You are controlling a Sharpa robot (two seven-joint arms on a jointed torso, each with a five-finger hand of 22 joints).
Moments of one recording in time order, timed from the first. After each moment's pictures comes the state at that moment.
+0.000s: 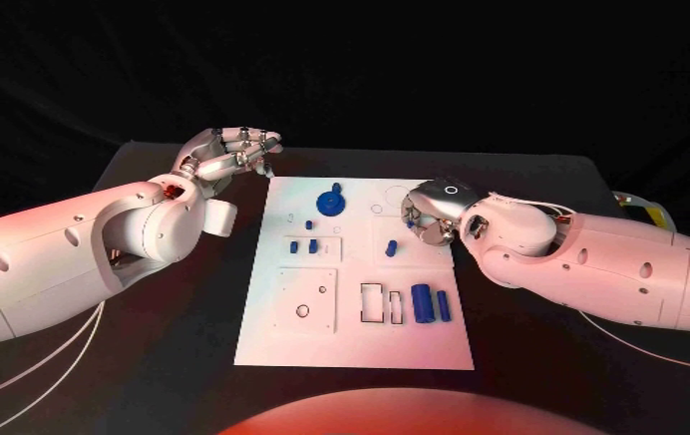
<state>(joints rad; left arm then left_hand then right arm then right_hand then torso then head) 1.15 -0.93 -0.02 1.55 -0.06 -0.29 0.37 1.45 -0.22 0.42 0.20 0.37 0.94 0.17 0.33 0.25 1.06 0.11 0.36 0.13 1.07 0.03 1.07 0.48 0.17 0.90 0.14 0.87 0.70 1.13 -0.83 -0.15 1.55 -1.81 -0.30 -0.26 1.29 -0.16 0.64 -0.10 0.12 1.04 0.14 0.29 0.29 1.21 0.07 0.21 0.10 1.46 0.00 1.39 1.23 0.07 1.43 0.10 1.36 1.31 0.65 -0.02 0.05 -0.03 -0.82</state>
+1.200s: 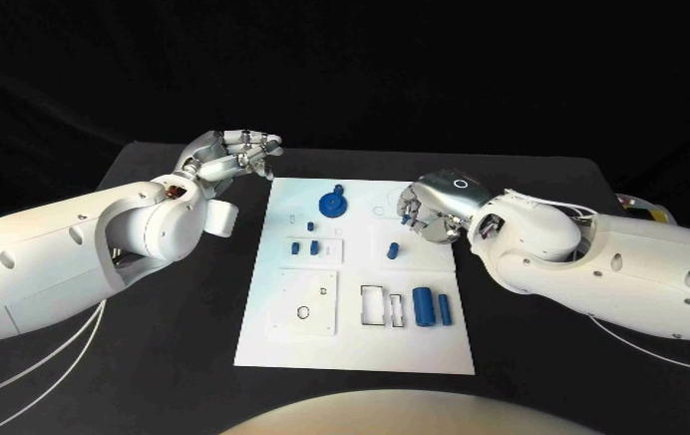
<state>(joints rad) 1.15 -0.93 -0.02 1.53 -0.06 -0.29 0.35 1.45 -0.22 0.42 0.20 0.37 0.94 0.17 0.33 0.25 1.06 0.11 0.36 0.13 1.07 0.04 1.06 0.47 0.17 0.90 0.14 0.87 0.70 1.17 -0.90 -0.14 1.70 -1.79 -0.37 -0.26 1.28 -0.15 0.64 -0.09 0.11 1.04 0.14 0.30 0.30 1.21 0.06 0.21 0.10 1.47 -0.01 1.39 1.23 0.07 1.44 0.09 1.36 1.31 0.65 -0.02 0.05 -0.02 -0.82</state>
